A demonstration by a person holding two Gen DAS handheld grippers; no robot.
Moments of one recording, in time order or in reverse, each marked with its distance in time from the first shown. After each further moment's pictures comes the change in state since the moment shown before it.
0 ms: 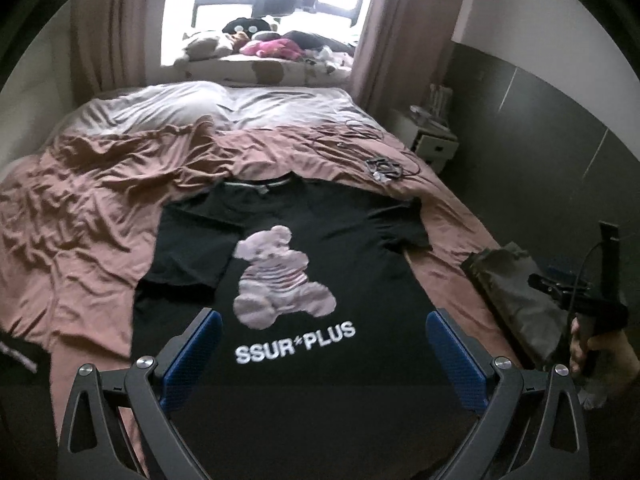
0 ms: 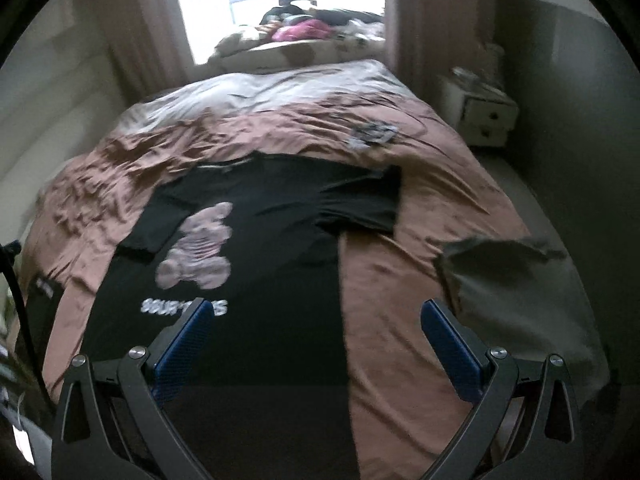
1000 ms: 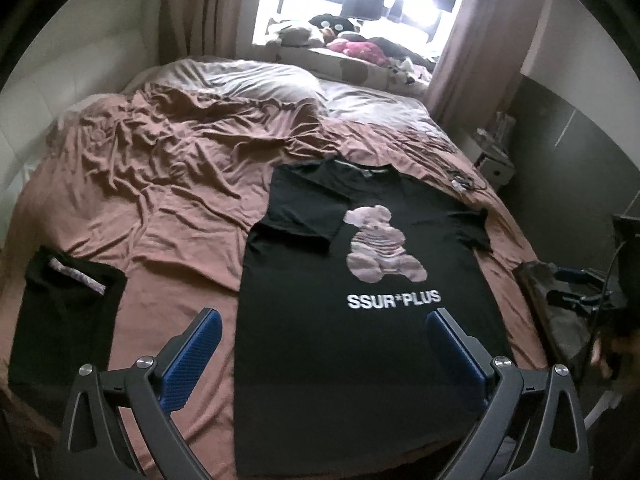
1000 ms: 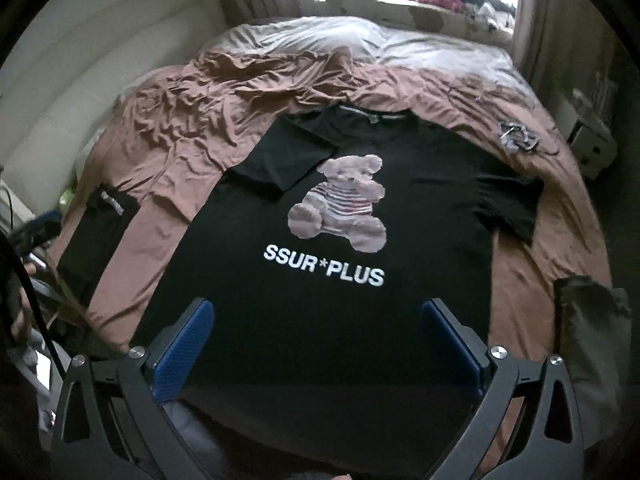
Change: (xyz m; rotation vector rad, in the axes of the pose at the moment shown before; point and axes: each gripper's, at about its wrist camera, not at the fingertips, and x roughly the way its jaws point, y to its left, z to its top) left arm -0.103 0.133 -0.078 -0.190 -0.011 0.141; right arm 0.019 0.158 0.028 -0.290 0.187 0.233
